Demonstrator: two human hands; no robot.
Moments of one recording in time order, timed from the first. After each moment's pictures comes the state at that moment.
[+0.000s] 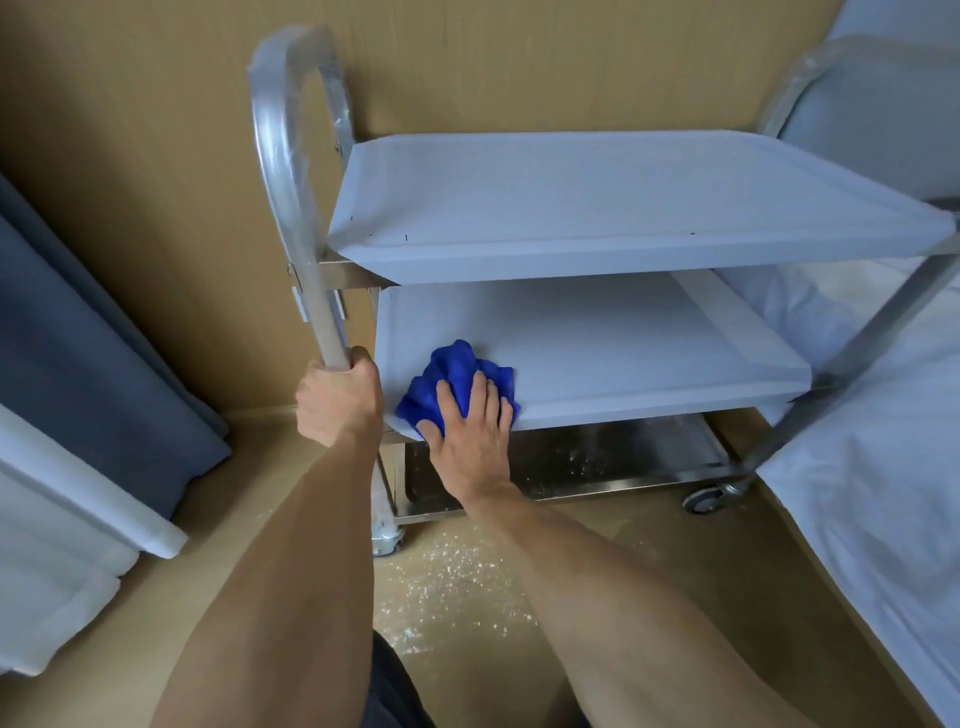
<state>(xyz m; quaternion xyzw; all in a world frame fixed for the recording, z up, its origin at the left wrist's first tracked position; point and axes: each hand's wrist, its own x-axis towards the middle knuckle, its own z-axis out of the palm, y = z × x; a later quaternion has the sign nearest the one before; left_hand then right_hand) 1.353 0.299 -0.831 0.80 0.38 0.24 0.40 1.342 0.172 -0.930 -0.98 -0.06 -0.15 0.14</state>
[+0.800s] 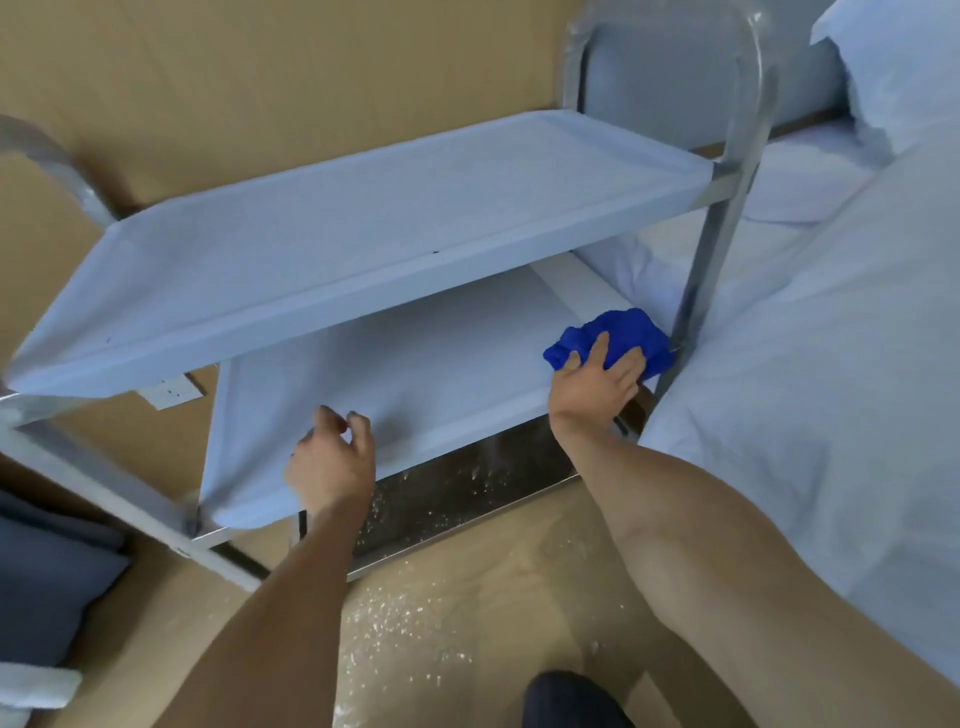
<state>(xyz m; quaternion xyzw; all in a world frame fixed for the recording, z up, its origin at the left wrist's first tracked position) 1.369 0.106 -0.868 0.93 0.16 0.23 0.25 1.417 -0.167 -0.921 -0.86 0.38 -0.19 0.29</state>
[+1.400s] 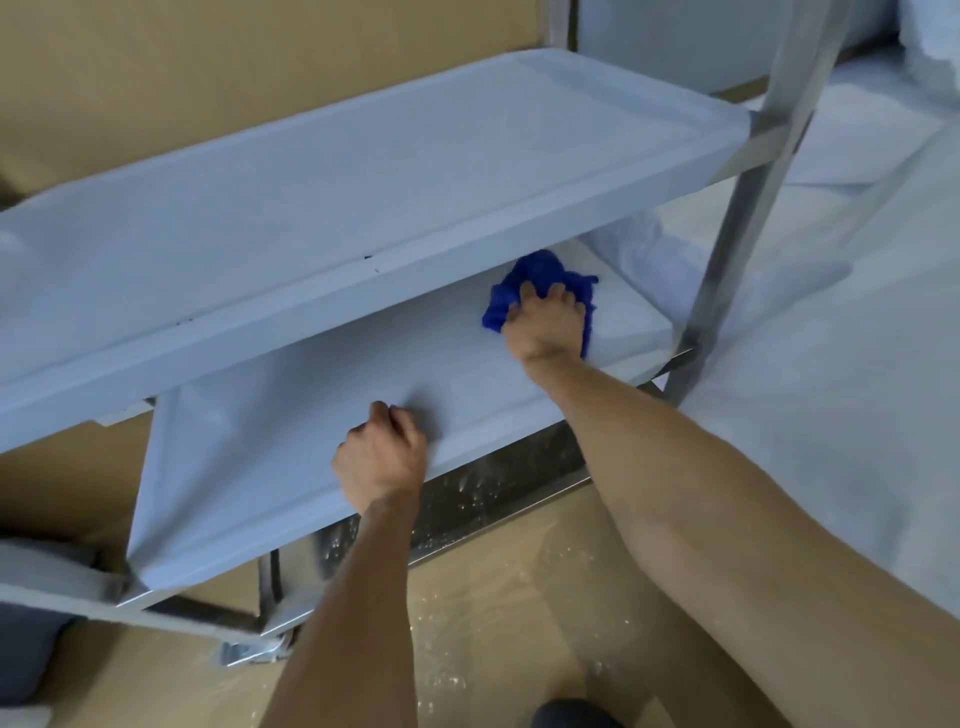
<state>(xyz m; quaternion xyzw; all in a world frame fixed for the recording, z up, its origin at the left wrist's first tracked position) 1.426 0.016 -0.906 0.96 0.11 0.16 0.17 1.532 -0.188 -0.902 -0.97 0.21 -0.08 0.12</state>
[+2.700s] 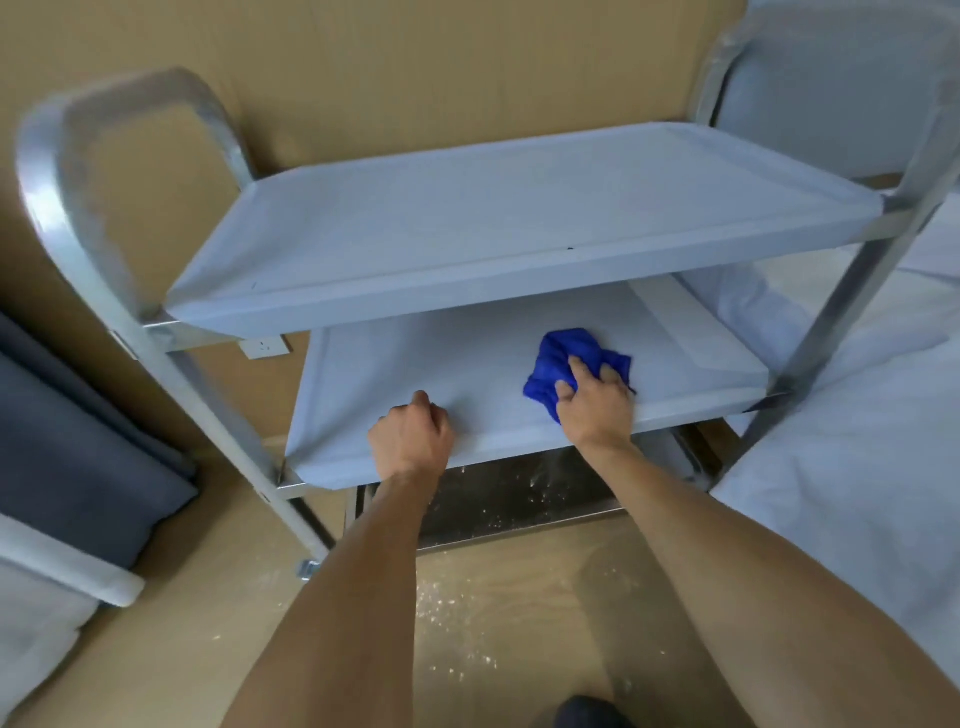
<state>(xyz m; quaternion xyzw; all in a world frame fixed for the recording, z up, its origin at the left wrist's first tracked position) 1.380 0.124 -0.872 0.98 0.10 0.12 0.12 1.427 -0.095 -0.911 -0.97 0.12 -0.10 0.17</state>
